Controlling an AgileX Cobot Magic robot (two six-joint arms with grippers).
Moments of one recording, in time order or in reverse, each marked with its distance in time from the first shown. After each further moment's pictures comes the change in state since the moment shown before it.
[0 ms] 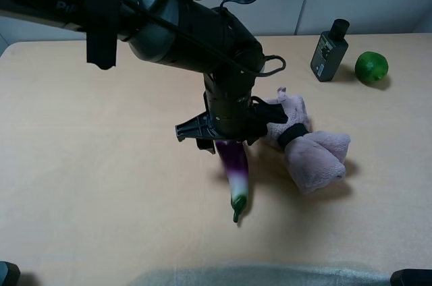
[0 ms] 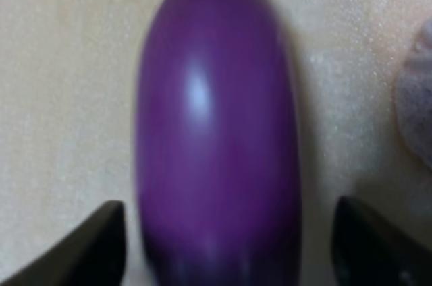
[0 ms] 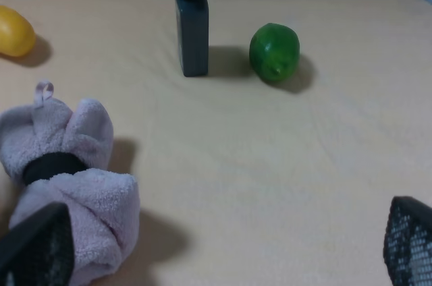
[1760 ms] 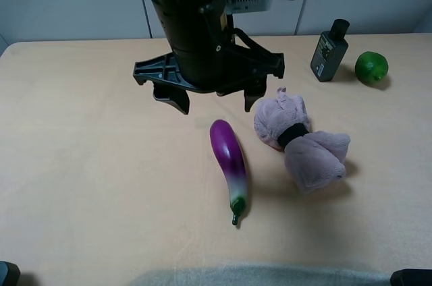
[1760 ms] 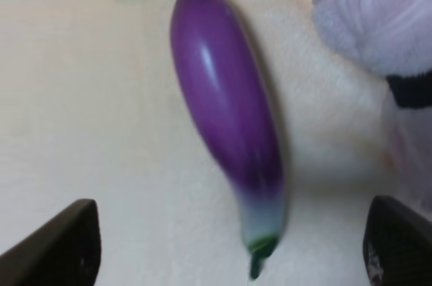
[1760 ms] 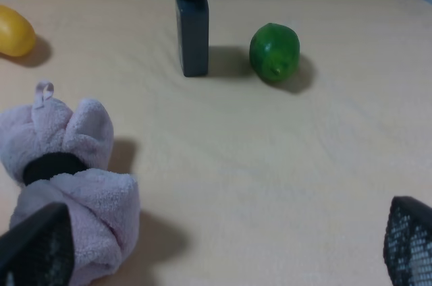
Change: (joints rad) left arm 0.000 -0.341 0.000 -0.025 0.269 0.320; right arm 0.000 0.000 0.000 0.000 0.000 0.000
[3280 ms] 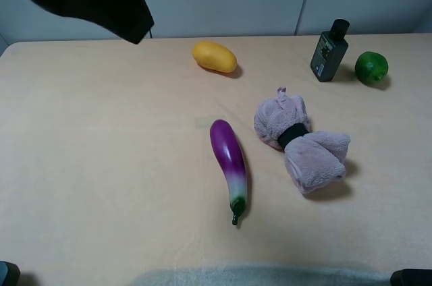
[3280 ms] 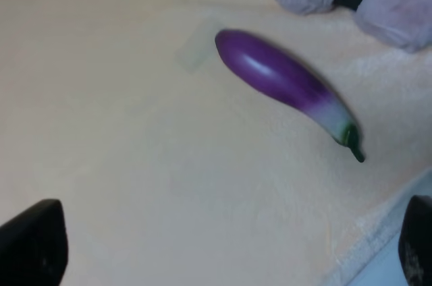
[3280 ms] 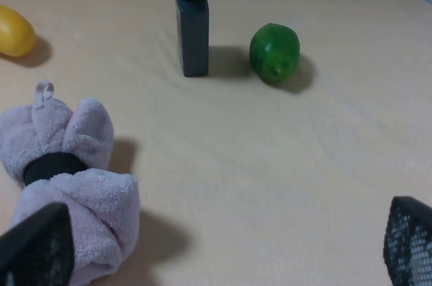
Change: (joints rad) left arm 0.000 -0.539 0.000 0.053 0.258 0.697; right arm 0.000 0.000 0.000 0.000 0.000 0.000
